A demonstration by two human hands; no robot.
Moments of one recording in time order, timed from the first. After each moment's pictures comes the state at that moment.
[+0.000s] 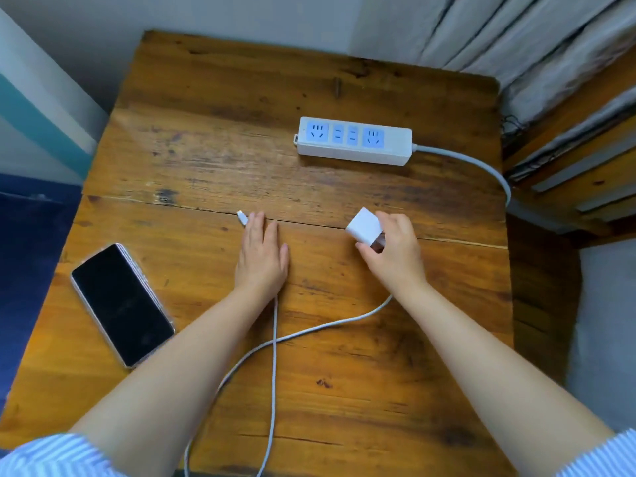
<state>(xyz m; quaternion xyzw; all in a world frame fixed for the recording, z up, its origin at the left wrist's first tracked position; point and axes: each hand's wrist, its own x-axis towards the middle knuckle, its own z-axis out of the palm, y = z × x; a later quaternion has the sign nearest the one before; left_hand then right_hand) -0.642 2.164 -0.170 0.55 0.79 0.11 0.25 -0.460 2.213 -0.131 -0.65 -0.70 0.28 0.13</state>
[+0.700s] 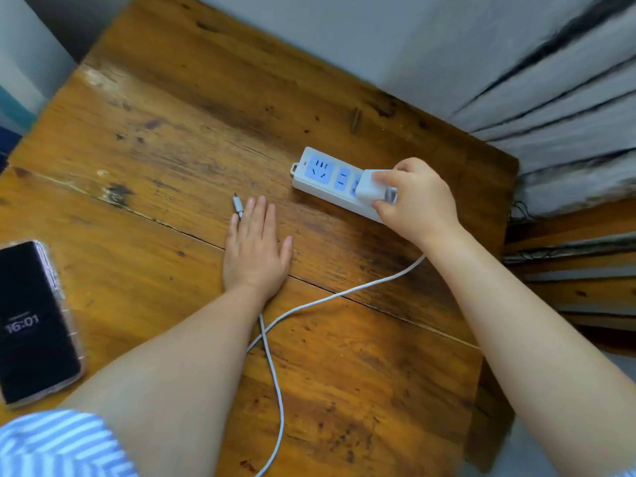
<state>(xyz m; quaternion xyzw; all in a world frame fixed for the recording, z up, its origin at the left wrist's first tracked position) -0.621 2.247 -0.189 0.50 0.85 0.08 0.18 -0.484 2.376 -0.080 -0.50 -0.86 0.12 -0.02</state>
